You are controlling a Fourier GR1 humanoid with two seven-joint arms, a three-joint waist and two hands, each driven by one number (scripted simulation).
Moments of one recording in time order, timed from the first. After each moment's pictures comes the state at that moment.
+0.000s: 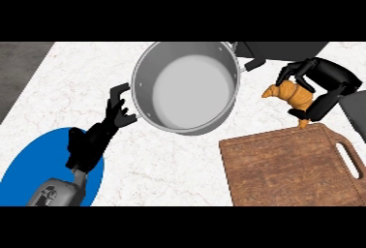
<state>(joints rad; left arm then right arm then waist) -0.15 0.32 -0.29 -1.44 0.22 0.01 0.11 -0.80 -0.59 0.26 -0.63 0.02 0.57 -0.63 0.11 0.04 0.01</state>
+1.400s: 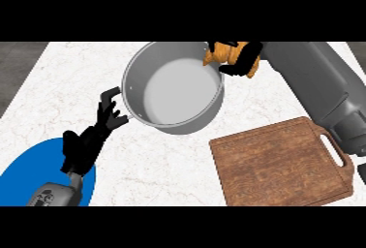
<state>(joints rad) -0.12 0.30 -0.23 -1.41 0.18 0.02 0.08 -1.32 -0.34 0.41 -0.44 0.29 0.36 -0.70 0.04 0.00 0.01</state>
